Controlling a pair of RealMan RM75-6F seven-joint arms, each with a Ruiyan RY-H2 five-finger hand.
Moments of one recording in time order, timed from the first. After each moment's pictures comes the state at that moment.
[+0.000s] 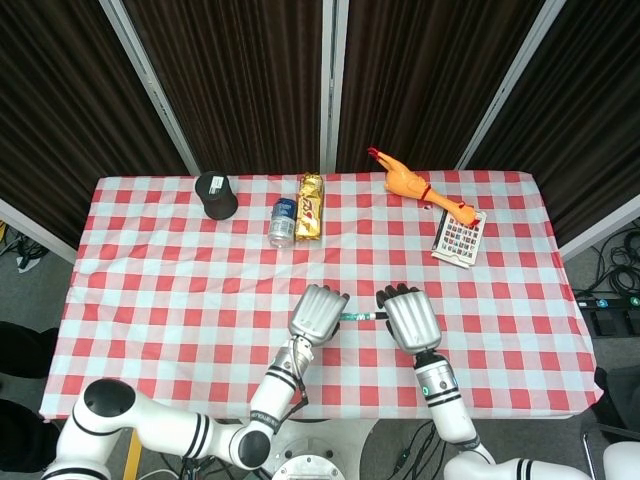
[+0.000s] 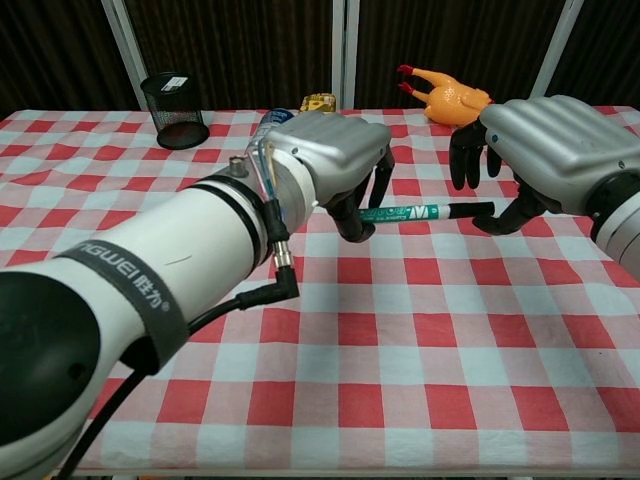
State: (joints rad) left arm -1.04 -2.01 -0.31 -1.59 0.69 1.28 1.07; right arm 0.45 -1.69 0.18 -1.66 -1.30 1.27 -0.79
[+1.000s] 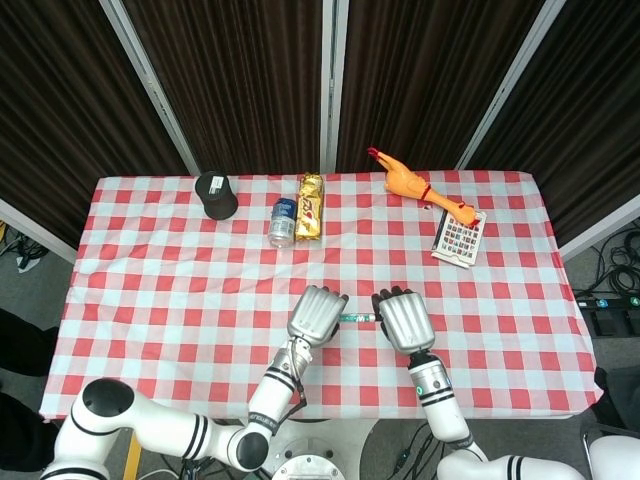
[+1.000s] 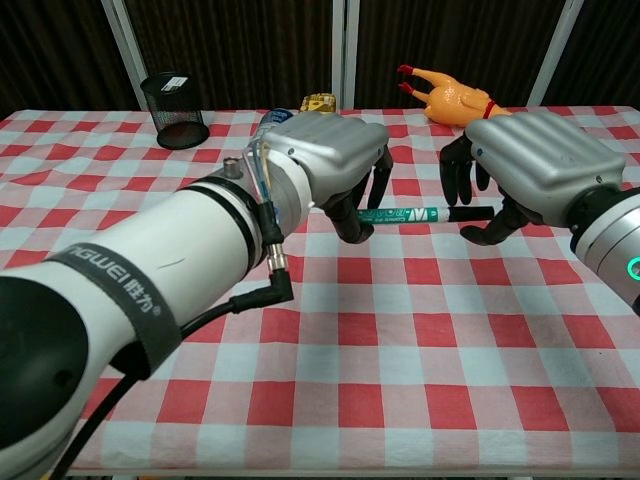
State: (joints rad) left arm -1.04 -2.00 -0.31 -1.60 0.69 1.28 1.05; right arm 0.48 -1.73 0.16 -1.61 -1.27 1.28 -0.77
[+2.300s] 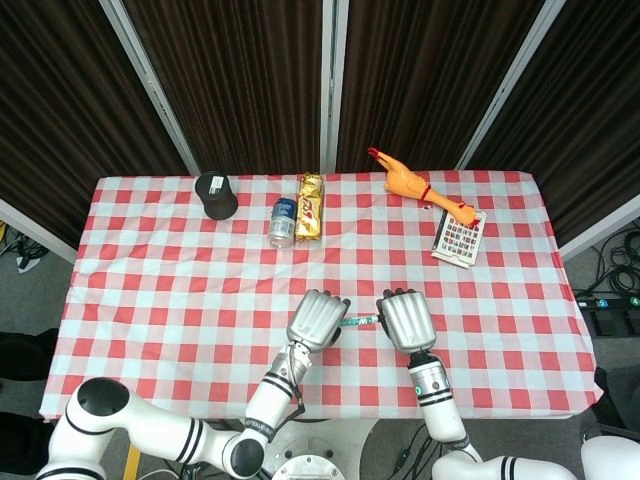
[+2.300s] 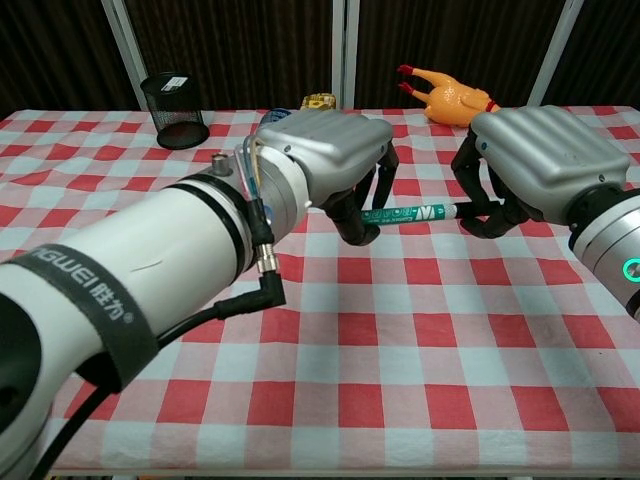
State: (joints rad) left arm -1.03 -1.98 -0.29 -1.68 0.70 1.31 1.05; right arm 0.48 -1.77 0.16 -1.58 -1.28 1.34 -0.77
